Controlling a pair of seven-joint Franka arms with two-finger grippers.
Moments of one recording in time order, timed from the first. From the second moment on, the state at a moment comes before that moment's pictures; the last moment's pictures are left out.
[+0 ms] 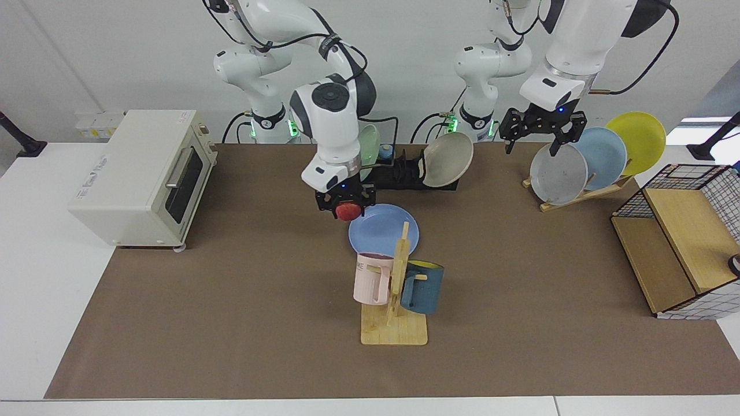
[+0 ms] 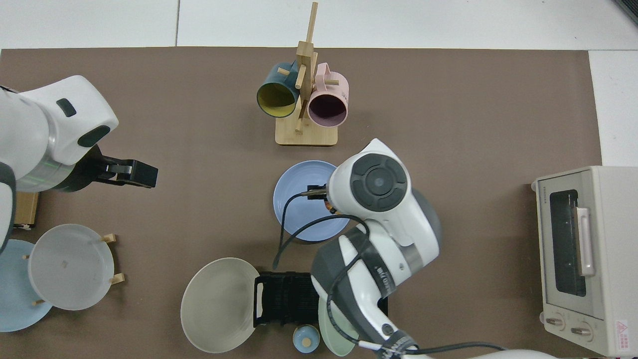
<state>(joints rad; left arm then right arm) 0.05 0.00 -0.26 -1.57 0.03 1.56 -0.05 0.60 0.27 -0.02 -1.82 0.02 2.21 0.56</state>
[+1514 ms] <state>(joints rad) 0.04 -0.05 -0.25 -1.56 0.03 1.51 -0.05 0.68 0.45 -0.03 -1.84 0.06 2.40 0.62</state>
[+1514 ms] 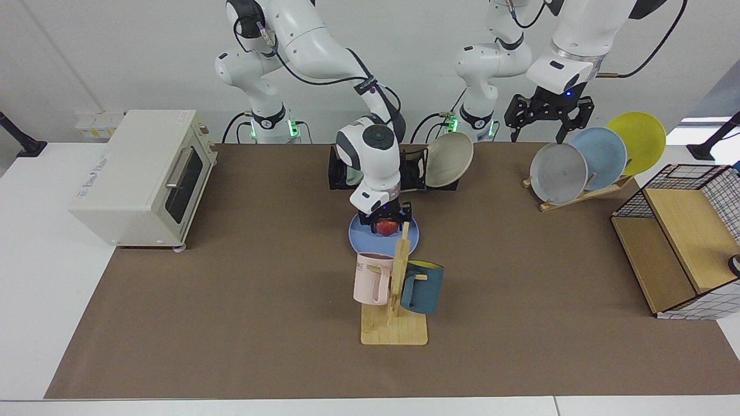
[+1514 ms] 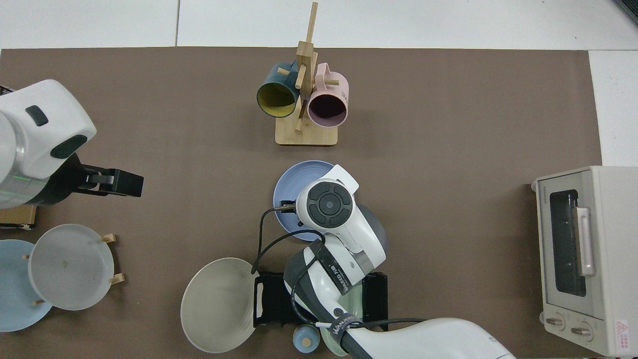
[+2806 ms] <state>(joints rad) 0.02 -0.05 -0.20 -1.55 0.01 1.44 -0.06 0.17 0.07 -0.07 -1.82 0.06 1.88 -0.02</state>
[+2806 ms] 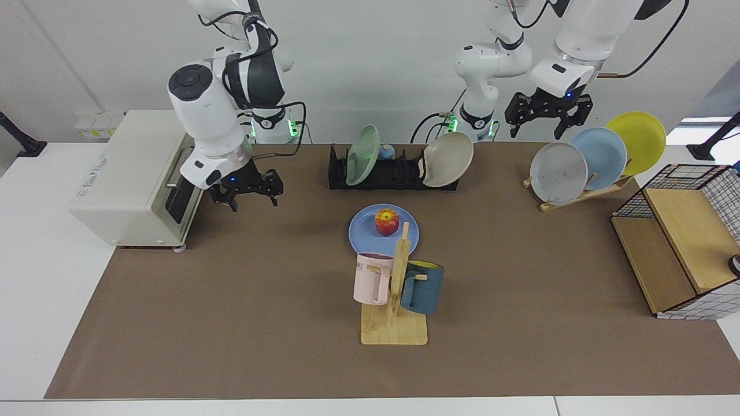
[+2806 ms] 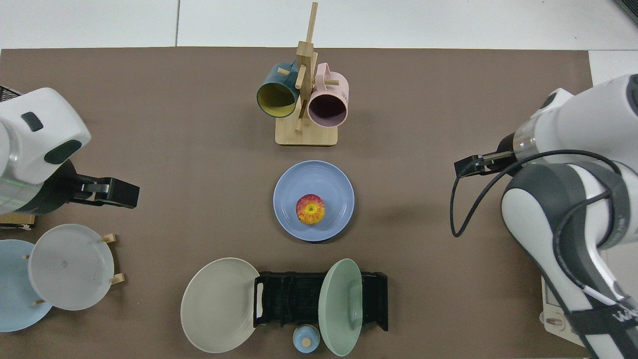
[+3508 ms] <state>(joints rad) 0.02 -0.05 -0.19 -1.54 0.01 1.44 -0.06 0.12 -0.06 -0.06 -1.82 -0.01 1.78 -0.02</state>
